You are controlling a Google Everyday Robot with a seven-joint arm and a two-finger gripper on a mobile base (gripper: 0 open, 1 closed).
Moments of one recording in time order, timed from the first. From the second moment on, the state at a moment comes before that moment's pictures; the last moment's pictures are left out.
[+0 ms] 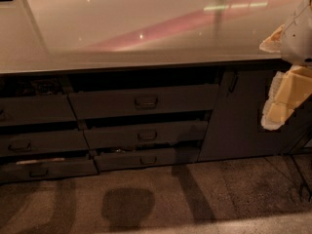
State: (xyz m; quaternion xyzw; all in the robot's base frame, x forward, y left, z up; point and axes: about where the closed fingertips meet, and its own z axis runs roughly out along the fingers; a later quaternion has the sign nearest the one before) arm 0.438 -0.217 0.976 -0.60 0.78 -0.03 0.16
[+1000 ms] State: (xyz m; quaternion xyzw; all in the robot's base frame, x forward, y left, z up) arm 0.445 -0.233 0.972 -0.62 0.76 0.05 0.19
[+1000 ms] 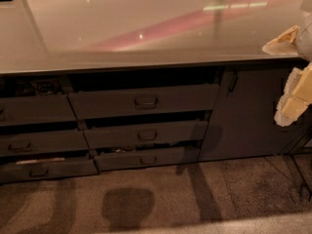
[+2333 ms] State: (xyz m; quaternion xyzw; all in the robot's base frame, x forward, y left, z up) arm 0.452 -0.214 0.974 -0.65 0.70 0.10 0.27
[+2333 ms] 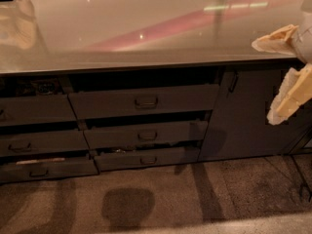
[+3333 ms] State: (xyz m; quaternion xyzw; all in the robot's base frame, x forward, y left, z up) arm 0.444 -0.214 0.974 -0.68 0.65 0.05 0.33
